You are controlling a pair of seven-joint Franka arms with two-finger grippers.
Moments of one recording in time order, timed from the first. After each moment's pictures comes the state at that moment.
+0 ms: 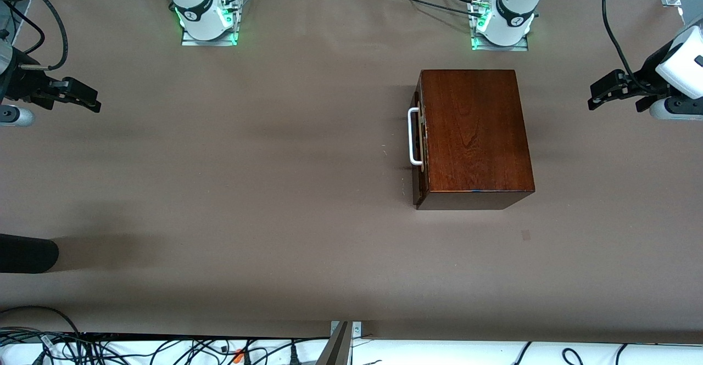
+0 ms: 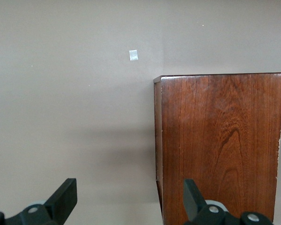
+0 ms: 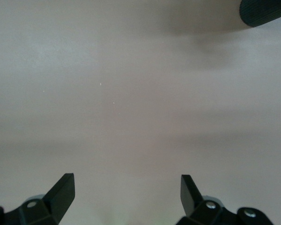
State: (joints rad) left arm -0.05 -0.01 0.04 -1.62 -0.02 1.56 -0.01; right arm 0.02 0.02 -0.04 -1.63 -0.03 1.58 0.03
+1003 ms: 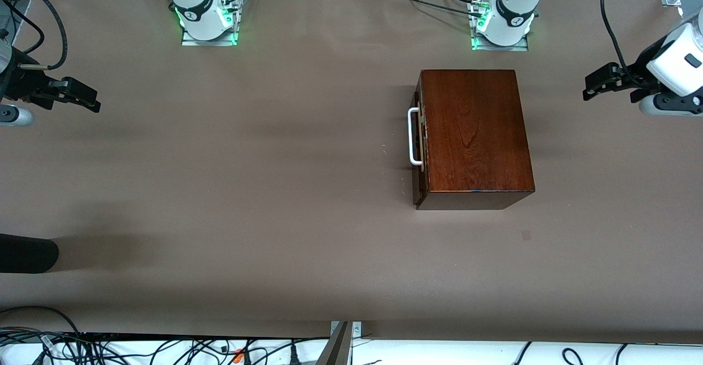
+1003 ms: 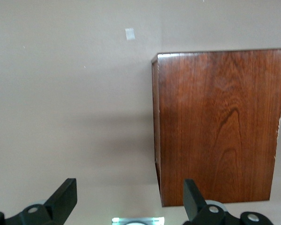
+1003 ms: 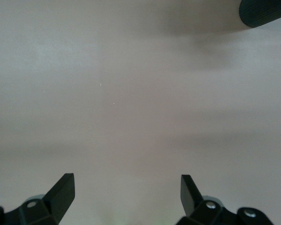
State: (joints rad) left arm -0.06 -0.01 0.02 -1.61 -0.02 1.46 -0.01; right arm 0.02 0.02 -0.04 -1.62 -0.03 1.58 0.03
